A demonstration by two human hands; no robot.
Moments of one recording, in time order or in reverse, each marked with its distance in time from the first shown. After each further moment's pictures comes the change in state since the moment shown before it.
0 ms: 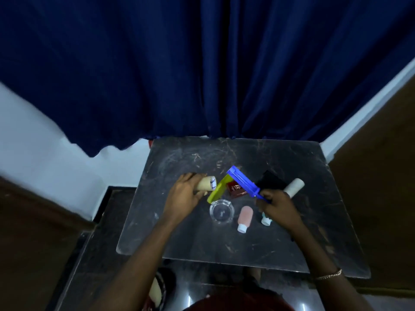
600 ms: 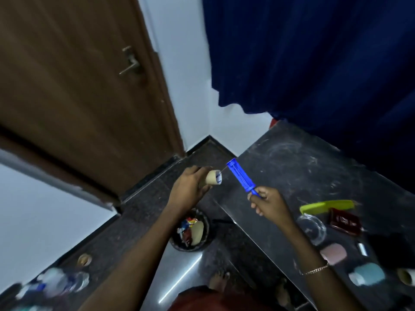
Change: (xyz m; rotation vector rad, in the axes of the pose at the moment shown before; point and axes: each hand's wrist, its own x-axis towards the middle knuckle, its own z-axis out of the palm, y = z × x) left_hand -0.229 -0.113 -0.100 0.128 0.292 -0.615; right_hand 0.011 -0.141 0.231 0.192 -0.661 -0.194
